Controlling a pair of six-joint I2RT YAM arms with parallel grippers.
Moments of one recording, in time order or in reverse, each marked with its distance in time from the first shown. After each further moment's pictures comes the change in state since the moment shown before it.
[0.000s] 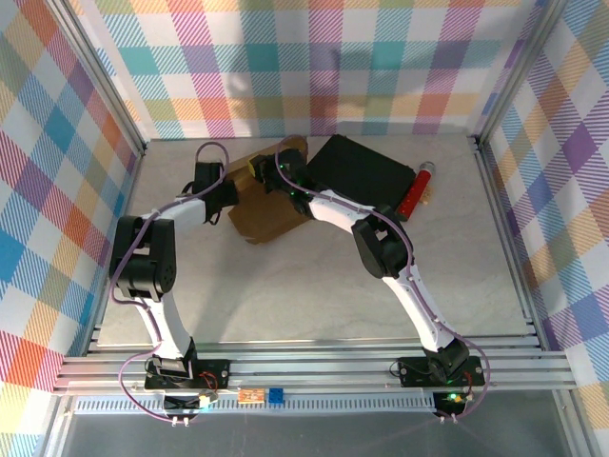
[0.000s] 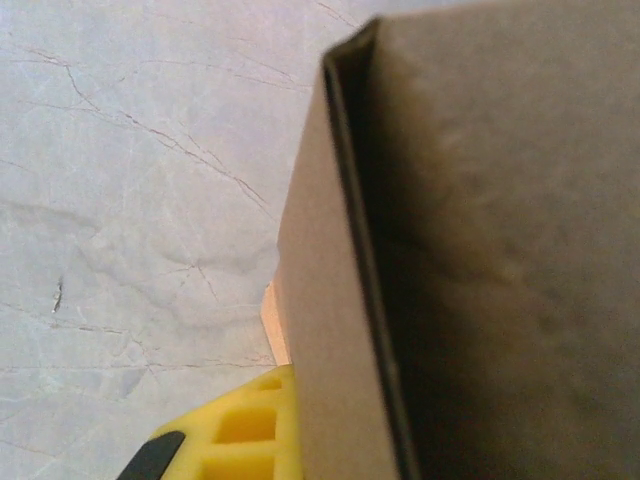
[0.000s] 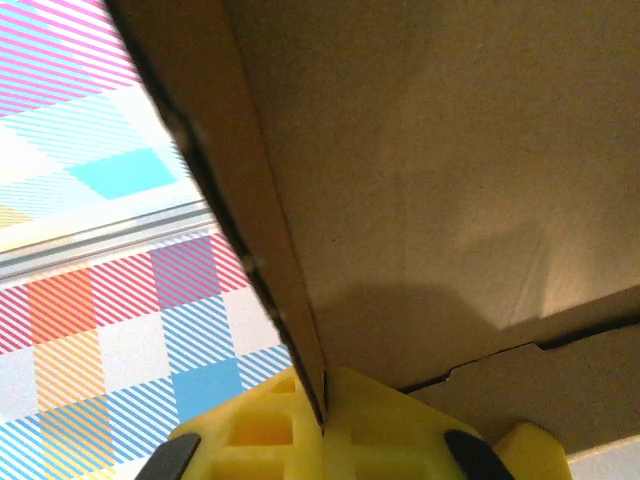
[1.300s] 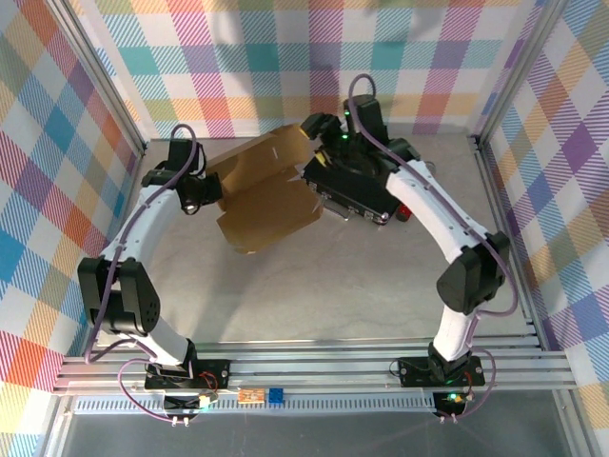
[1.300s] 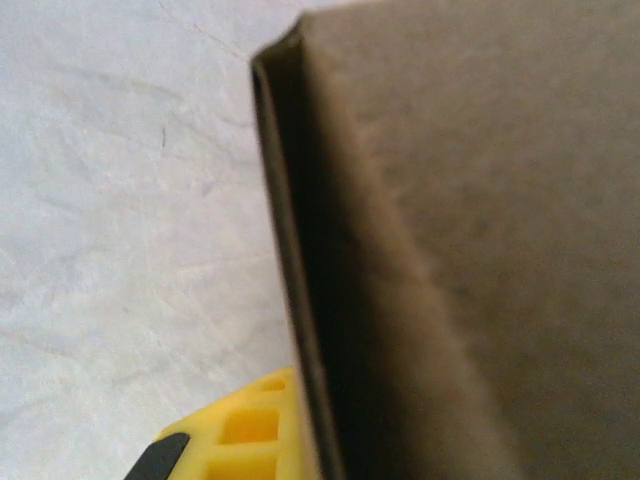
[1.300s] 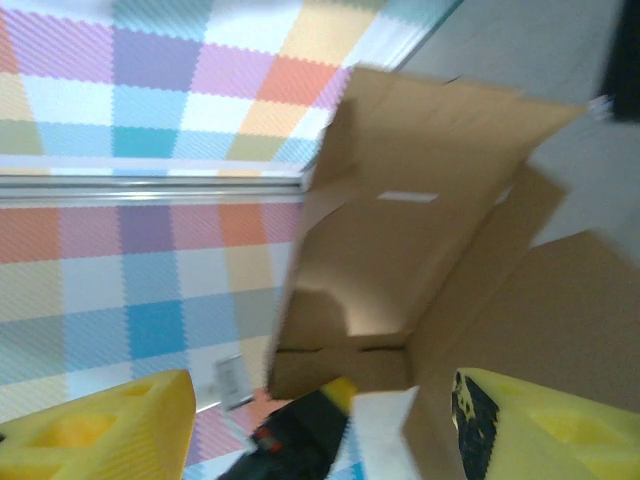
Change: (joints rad) left arm 0.034 -0.303 0.203 -0.706 0.104 -0.048; right arm -0.161 -0.757 -0.195 -0.895 -0.026 -0.504
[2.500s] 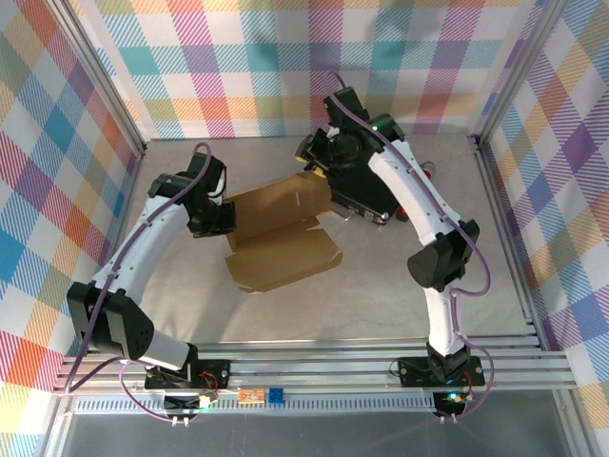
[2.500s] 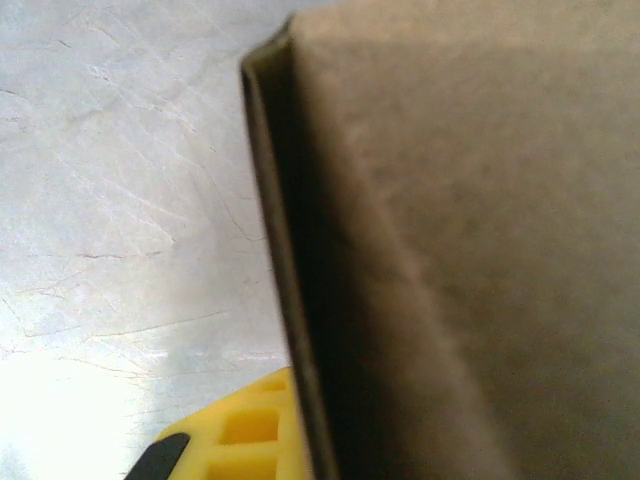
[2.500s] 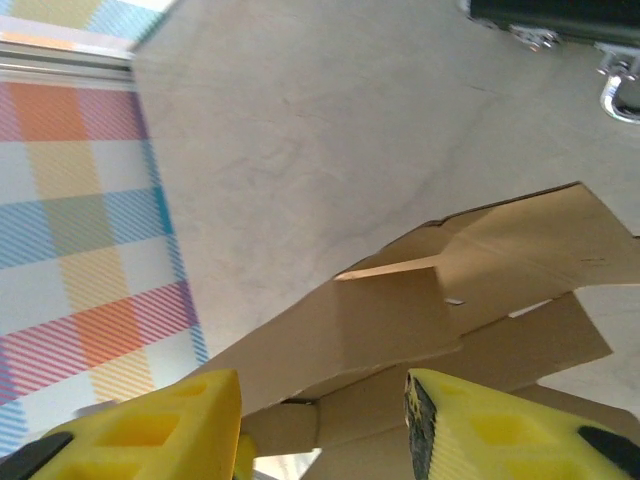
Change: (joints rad) left arm -0.196 -0.117 0.023 -0.420 -0.023 -0.048; right arm 0.033 0.303 0.517 -0.618 -0.049 -0.232
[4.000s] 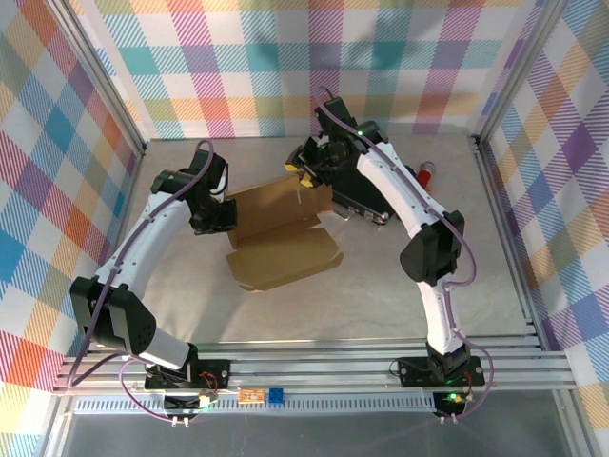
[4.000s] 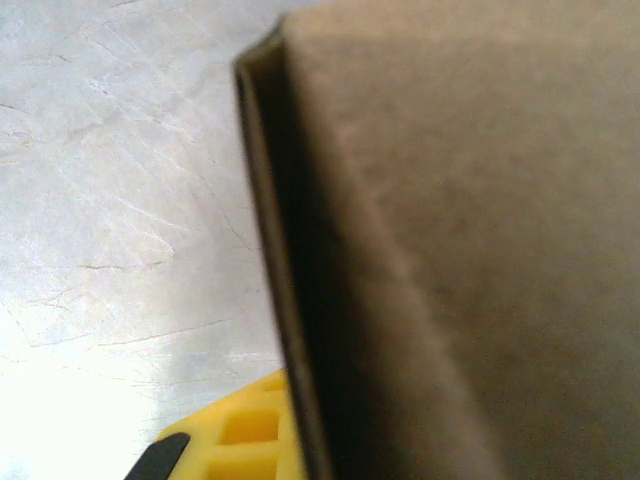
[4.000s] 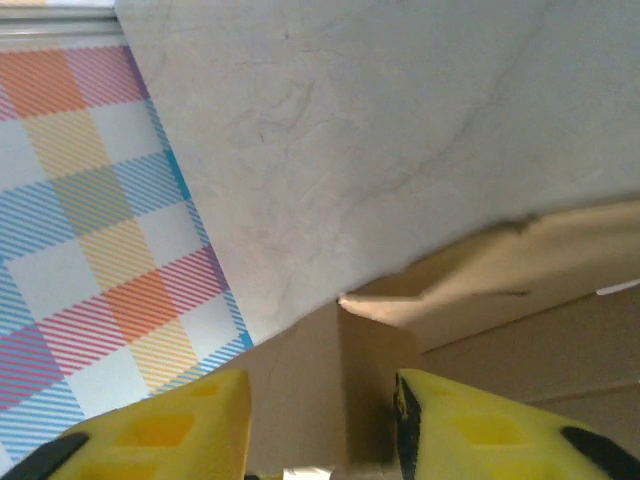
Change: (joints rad) left arm -0.002 0.030 0.030 -0.005 -0.006 0.013; right arm -0.011 0.045 -0.089 0.115 -0.150 0.098
